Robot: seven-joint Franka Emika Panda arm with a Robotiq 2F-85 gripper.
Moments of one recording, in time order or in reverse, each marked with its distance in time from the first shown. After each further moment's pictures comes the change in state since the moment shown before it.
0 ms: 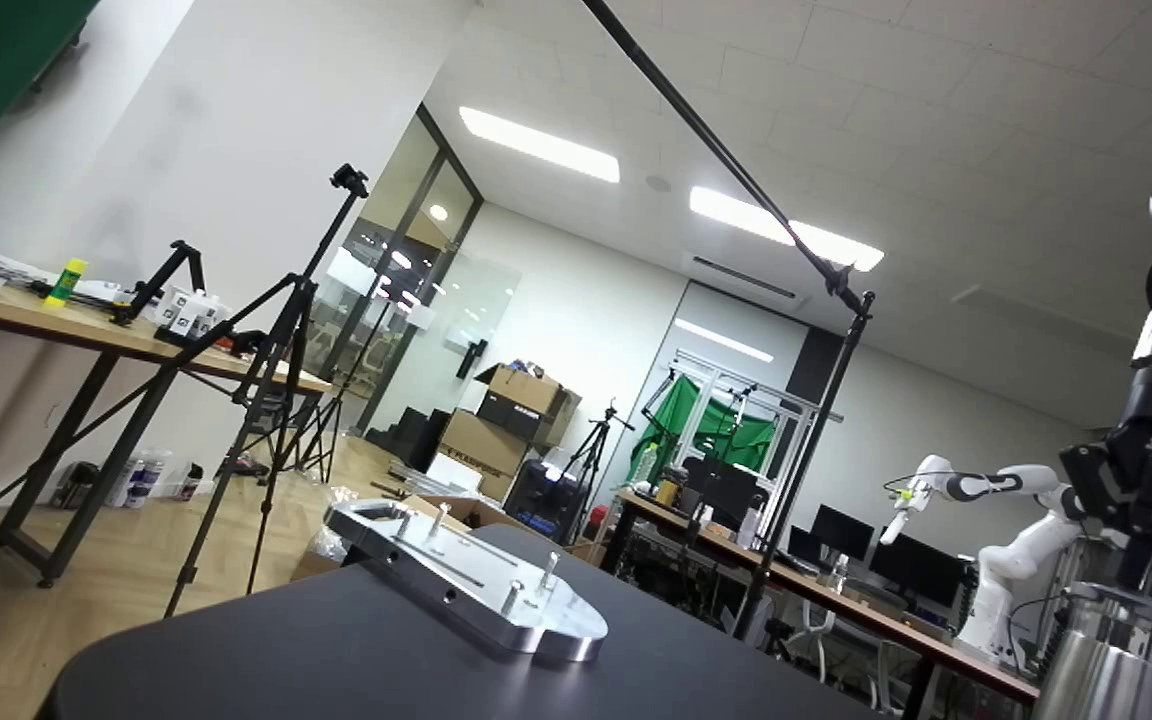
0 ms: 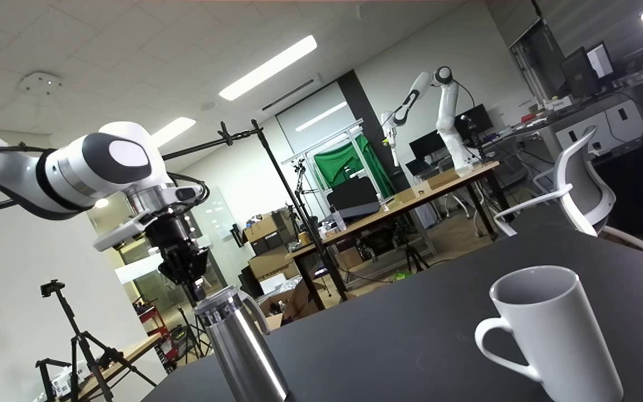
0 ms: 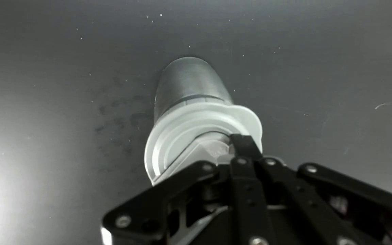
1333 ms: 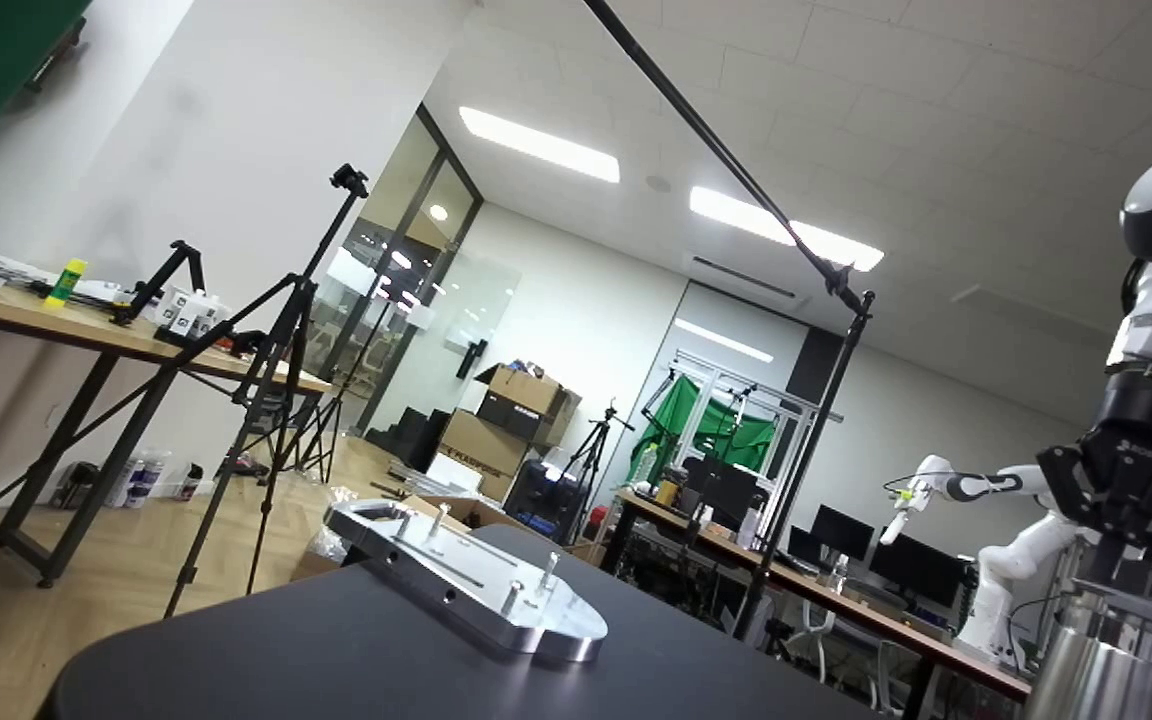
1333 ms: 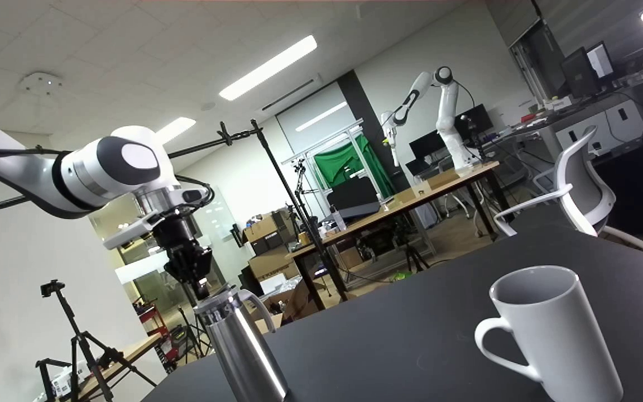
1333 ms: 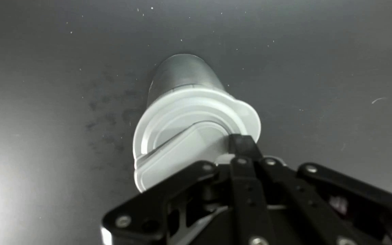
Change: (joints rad) arm 0.014 0.067 -0.010 0.084 0.004 -0.036 0.010
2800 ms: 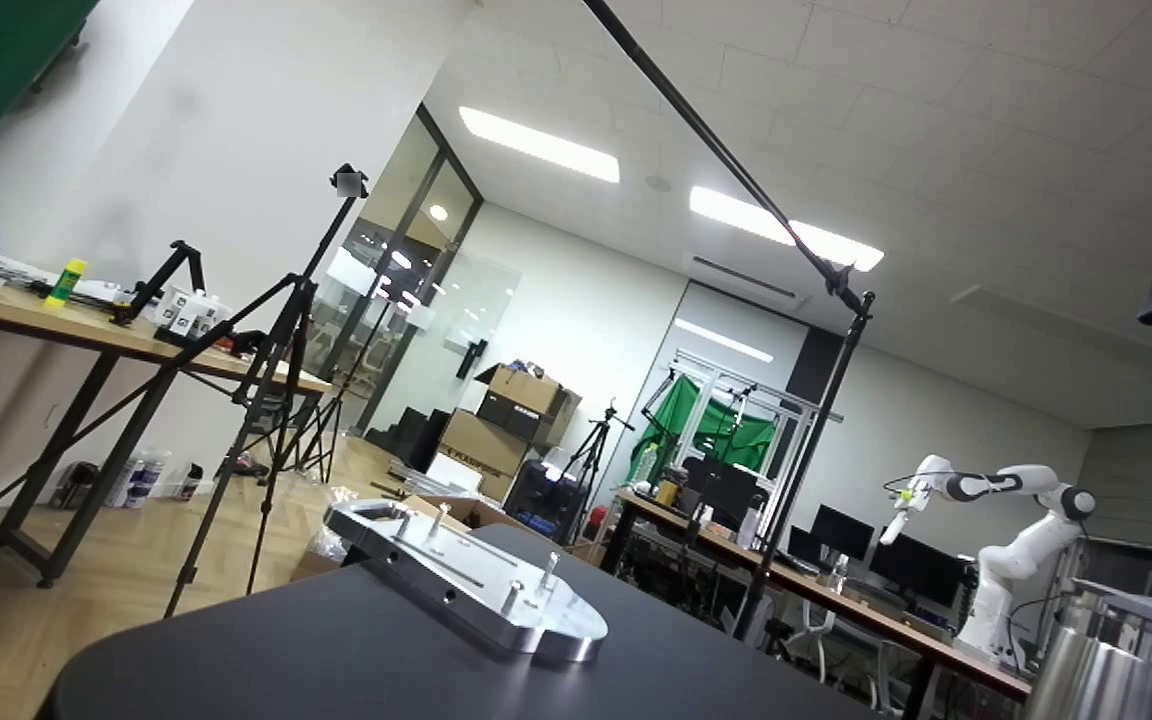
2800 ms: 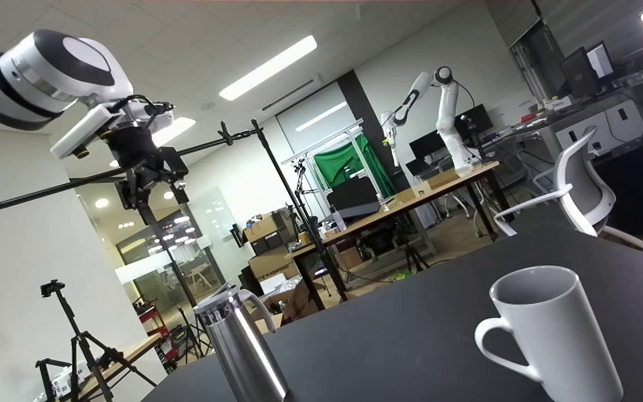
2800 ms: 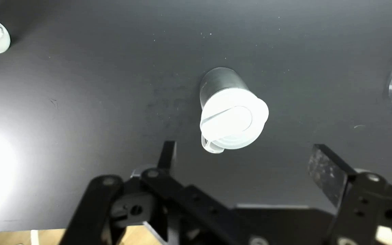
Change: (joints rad) arm -0.021 -0.184 -0.024 0.216 -0.089 -0.458 -0.159
